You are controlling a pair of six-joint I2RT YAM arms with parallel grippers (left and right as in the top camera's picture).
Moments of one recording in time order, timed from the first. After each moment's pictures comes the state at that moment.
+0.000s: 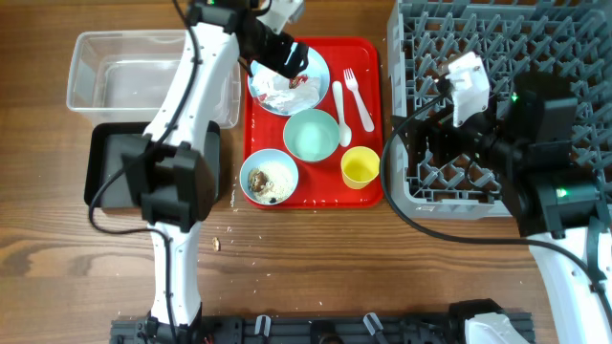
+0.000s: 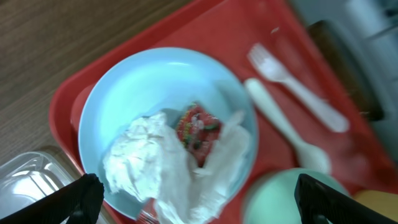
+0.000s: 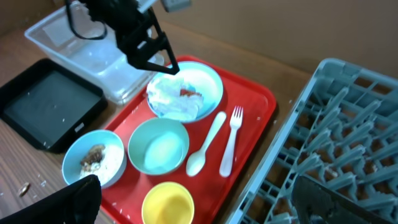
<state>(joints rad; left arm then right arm) -0.27 2.31 2.25 -1.05 0.27 0.28 0.12 1.13 1.20 -0.70 -0.42 -0.23</state>
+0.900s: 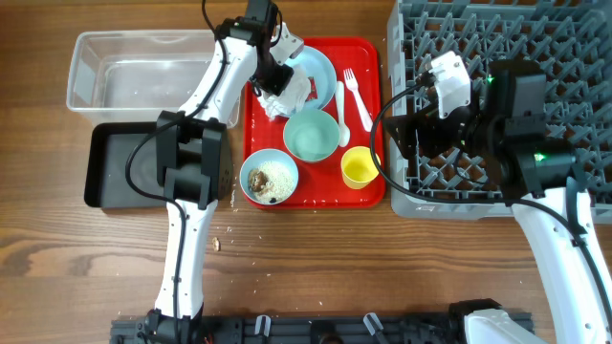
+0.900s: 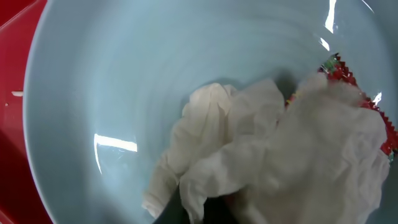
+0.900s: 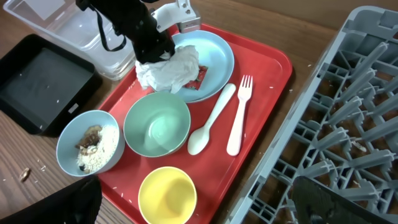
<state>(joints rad) -0.27 2.55 2.26 -1.01 0.15 0.34 0.12 1.25 1.20 -0.72 -0.43 -0.22</state>
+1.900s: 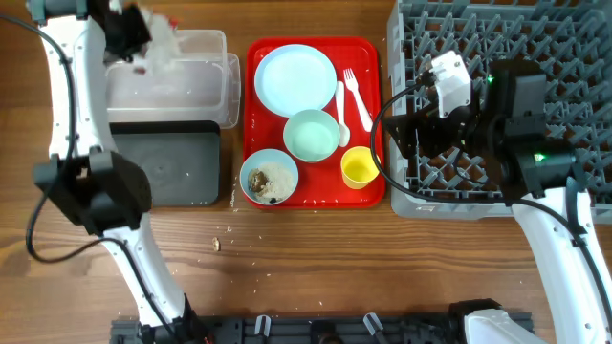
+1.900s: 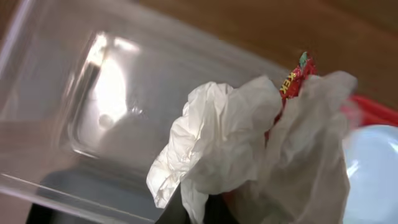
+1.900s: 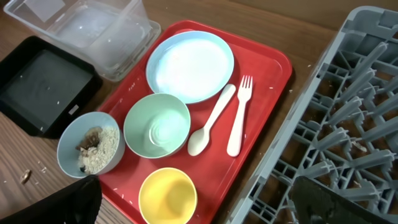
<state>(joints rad) 0.16 2.24 2.37 -1.28 0.02 -0.23 0.12 1.25 1.20 -0.71 -0.43 -0.21</state>
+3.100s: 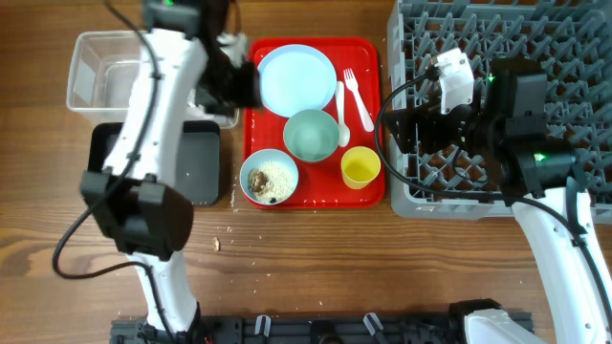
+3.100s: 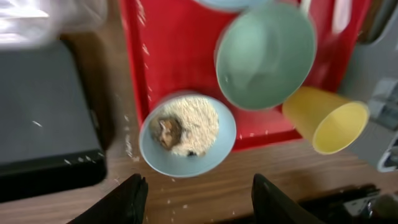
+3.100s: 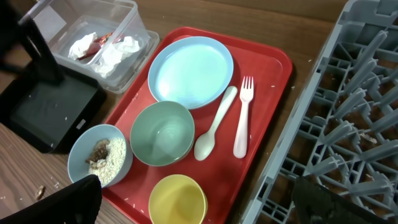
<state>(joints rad) -0.24 2.07 2.12 -1.60 0.24 -0.22 0.12 1.25 1.20 -0.70 -0.43 -0.11</state>
